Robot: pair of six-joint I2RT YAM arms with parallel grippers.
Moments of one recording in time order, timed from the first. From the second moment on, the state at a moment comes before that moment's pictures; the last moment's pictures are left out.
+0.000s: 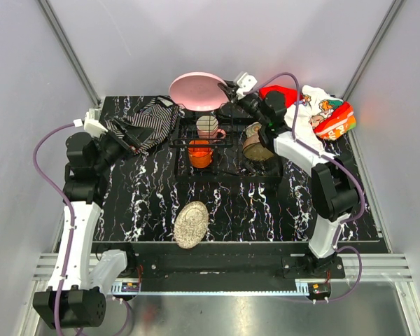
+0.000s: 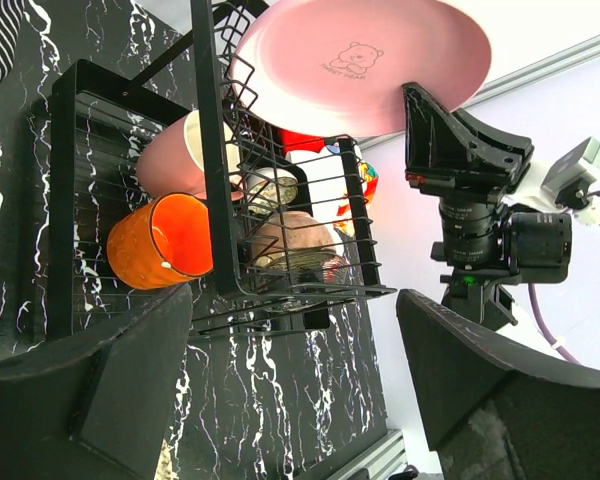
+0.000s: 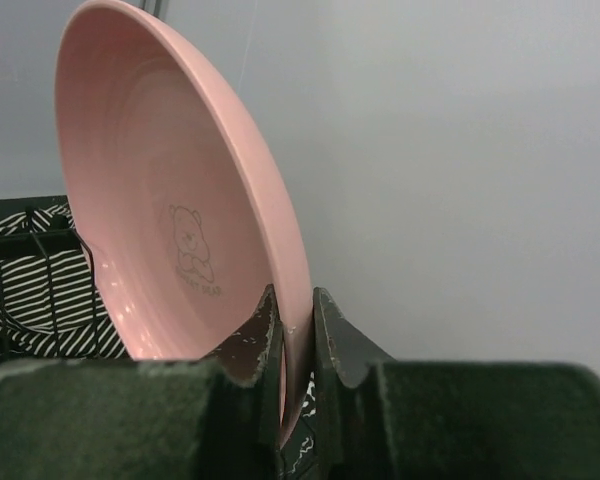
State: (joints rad) left arm 0.06 0.88 0.92 -0.21 0.54 -0.89; right arm 0.42 1.85 1.39 0.79 -0.43 -0.30
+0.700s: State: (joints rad) left arm 0.09 0.84 0.92 -0.22 0.57 -0.89; right arm 0.44 1.79 1.31 0.82 -0.29 -0.33
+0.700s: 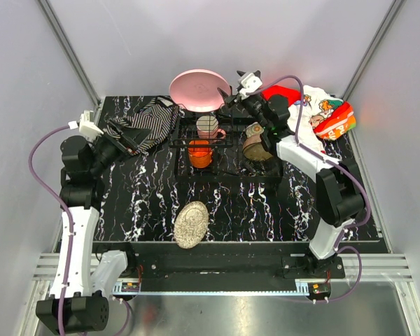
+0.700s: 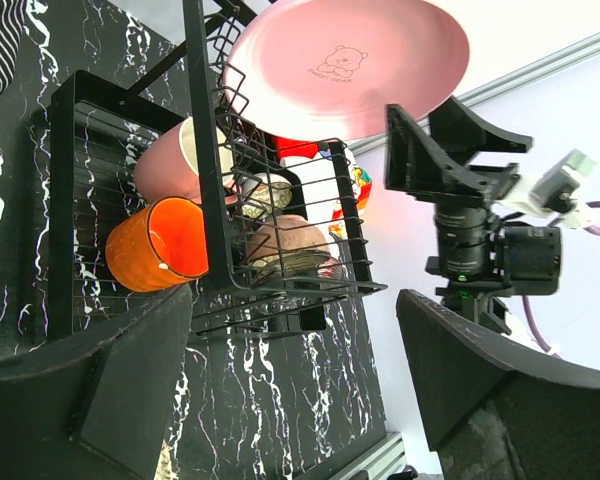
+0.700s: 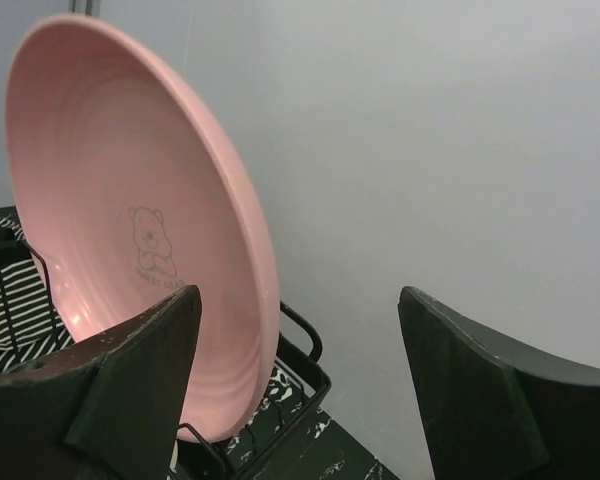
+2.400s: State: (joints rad) left arm -0.88 1.00 0.36 -0.32 -0.42 -1.10; right arm 0.73 0.56 0.55 0.02 0.29 0.51
